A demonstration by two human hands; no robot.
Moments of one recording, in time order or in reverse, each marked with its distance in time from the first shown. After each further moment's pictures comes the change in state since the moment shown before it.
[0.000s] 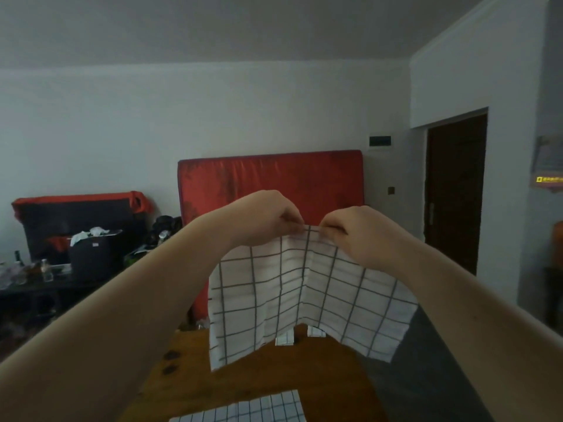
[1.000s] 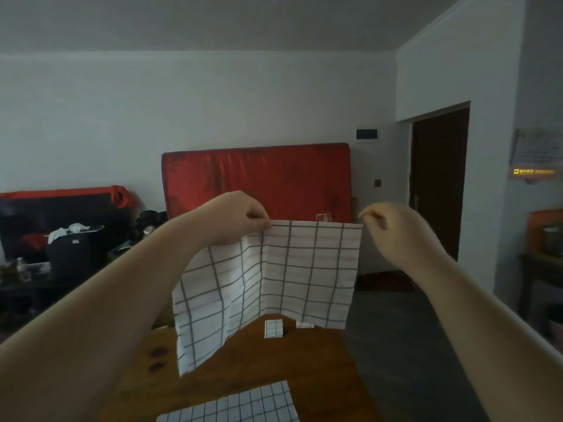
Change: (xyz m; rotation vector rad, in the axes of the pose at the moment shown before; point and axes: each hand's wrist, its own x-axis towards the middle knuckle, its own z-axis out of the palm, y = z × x) left_hand -0.002 -0.040 0.021 -0.148 0.021 -0.109; right_hand -0.030 0.071 0.007 -0.012 0.318 0.235
